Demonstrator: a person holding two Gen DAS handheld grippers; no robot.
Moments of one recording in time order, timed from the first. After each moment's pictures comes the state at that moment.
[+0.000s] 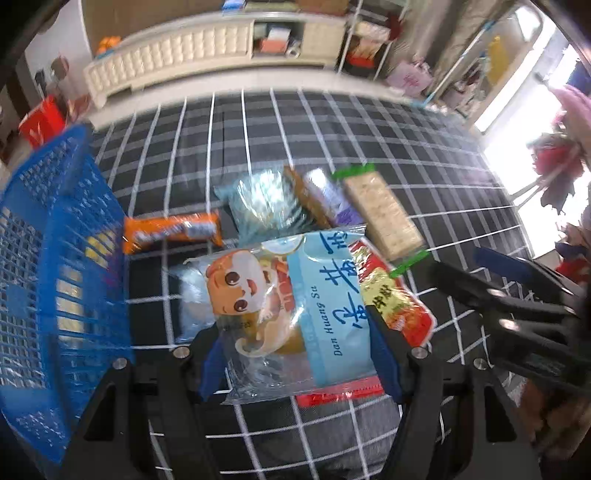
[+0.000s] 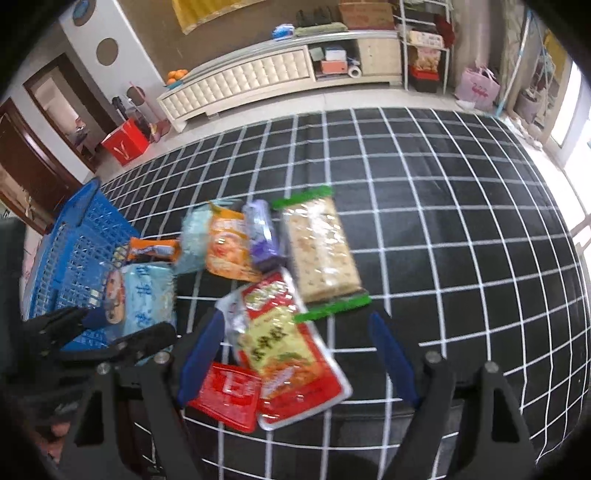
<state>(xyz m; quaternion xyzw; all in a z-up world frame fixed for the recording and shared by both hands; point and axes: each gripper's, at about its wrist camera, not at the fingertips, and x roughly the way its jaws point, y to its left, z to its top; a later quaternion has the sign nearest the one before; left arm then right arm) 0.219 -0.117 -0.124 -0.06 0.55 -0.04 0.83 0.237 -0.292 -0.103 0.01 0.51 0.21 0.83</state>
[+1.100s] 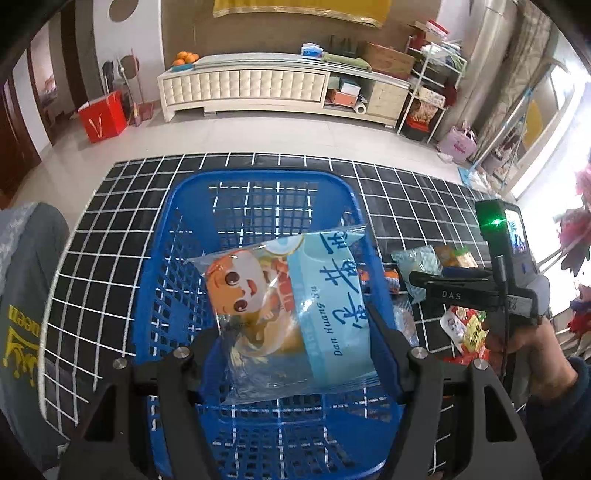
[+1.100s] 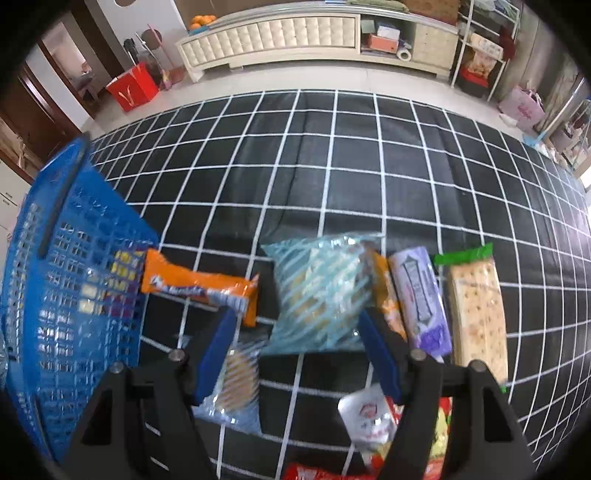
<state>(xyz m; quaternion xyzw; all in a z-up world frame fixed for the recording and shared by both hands) 0.183 0.091 -0.082 -0.11 0.48 0.05 0.87 0.309 -0.118 -0.155 -0.08 0.57 0.20 0.80</state>
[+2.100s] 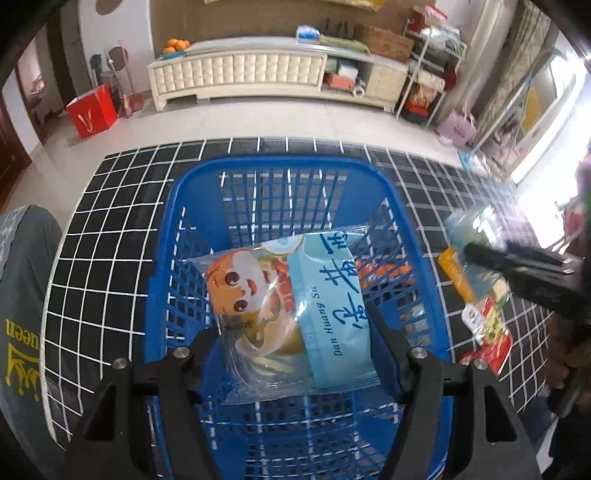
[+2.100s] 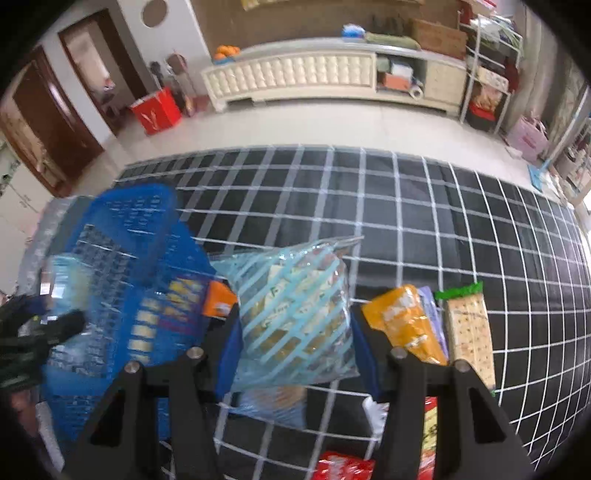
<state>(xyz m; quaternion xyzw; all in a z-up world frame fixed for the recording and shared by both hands) 0.197 0.115 -0.099 -0.09 0.52 0.03 0.85 0.274 -0.093 -0.082 -0.05 0.50 0.27 0.83</state>
